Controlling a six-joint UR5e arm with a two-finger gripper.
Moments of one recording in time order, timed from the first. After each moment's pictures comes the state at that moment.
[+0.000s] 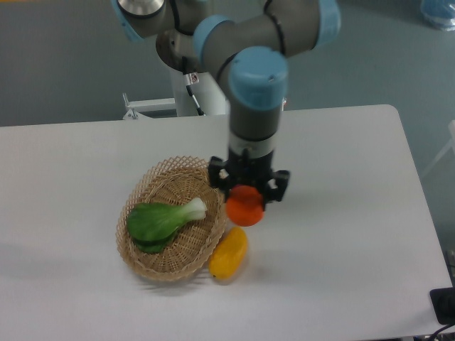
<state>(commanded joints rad) 2.28 -1.86 -1.61 -1.14 1.53 0.50</state>
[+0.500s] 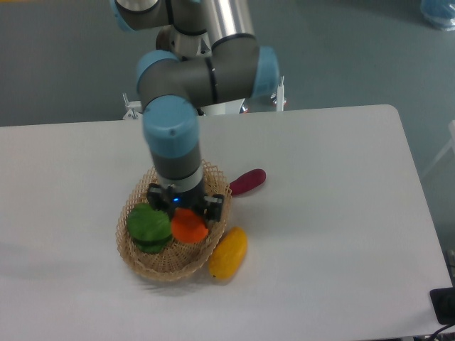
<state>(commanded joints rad) 2.15 -1.94 -1.61 -1.11 1.58 0.42</state>
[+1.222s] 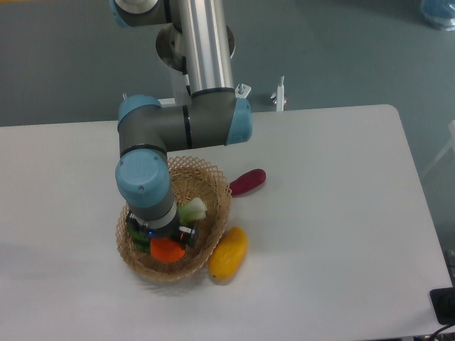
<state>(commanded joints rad) 2.11 -2.09 -1.54 -1.10 1.59 0.43</state>
